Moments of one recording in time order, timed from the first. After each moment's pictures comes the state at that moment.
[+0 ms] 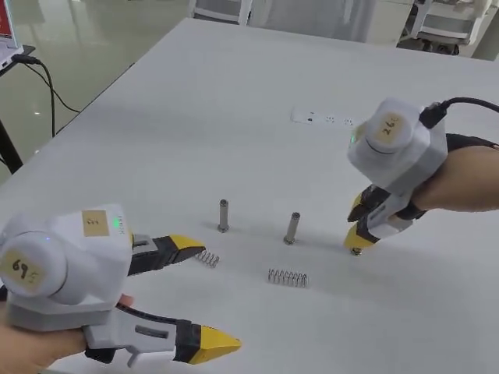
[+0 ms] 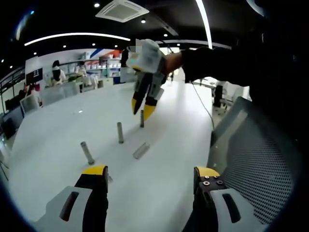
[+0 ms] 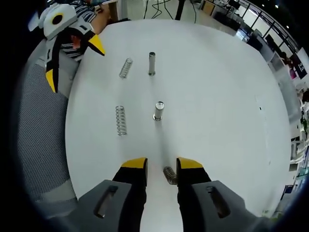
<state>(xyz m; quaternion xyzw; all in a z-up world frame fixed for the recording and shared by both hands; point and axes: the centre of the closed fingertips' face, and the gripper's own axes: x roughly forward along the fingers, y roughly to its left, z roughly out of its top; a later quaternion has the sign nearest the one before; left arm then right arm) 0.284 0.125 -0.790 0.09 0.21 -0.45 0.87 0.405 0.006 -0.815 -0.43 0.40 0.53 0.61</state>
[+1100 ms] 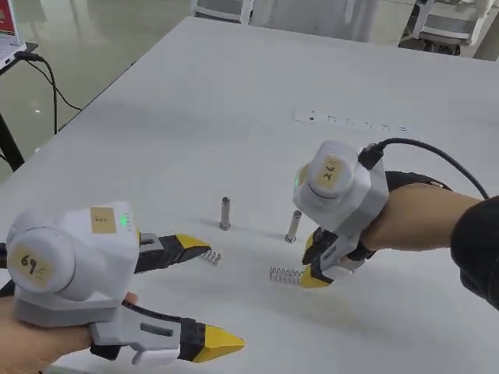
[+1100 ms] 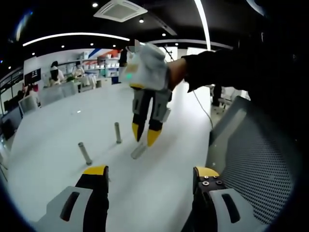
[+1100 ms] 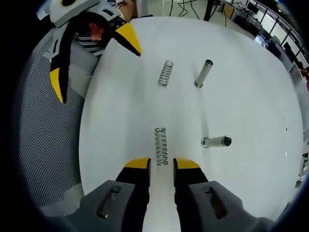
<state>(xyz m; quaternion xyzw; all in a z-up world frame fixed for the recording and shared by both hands) 0.282 0.124 -0.792 0.09 0.21 -0.45 0.86 0.351 0.054 -0.858 -0.42 0.41 0.59 0.55</state>
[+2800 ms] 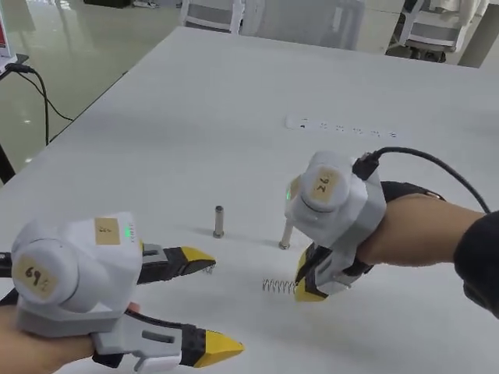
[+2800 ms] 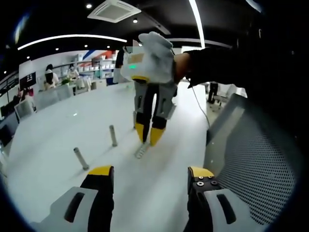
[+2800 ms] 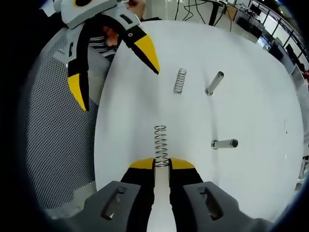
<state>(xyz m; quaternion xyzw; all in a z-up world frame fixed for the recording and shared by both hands) 0.282 0.114 -0.789 0.10 0.20 -0.48 0.85 0.323 0.056 -0.832 -0.42 0.40 0.60 0.55</state>
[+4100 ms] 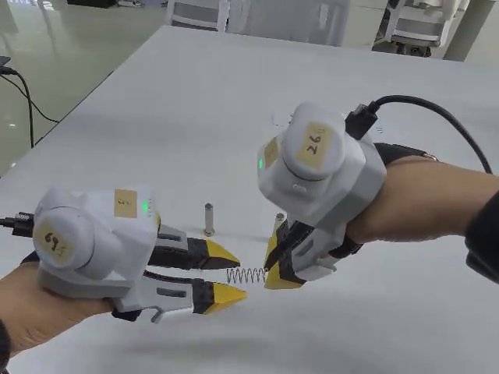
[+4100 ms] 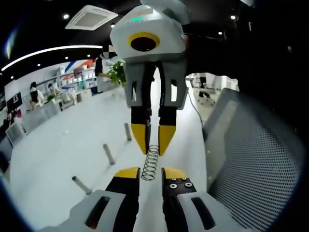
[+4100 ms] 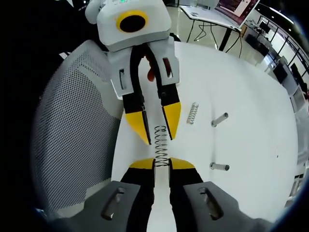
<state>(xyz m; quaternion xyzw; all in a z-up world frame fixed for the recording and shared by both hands) 0.294 0.094 -0.776 0.16 0.16 -0.53 0.82 0.293 0.086 -0.786 -0.43 0.35 0.64 0.54</state>
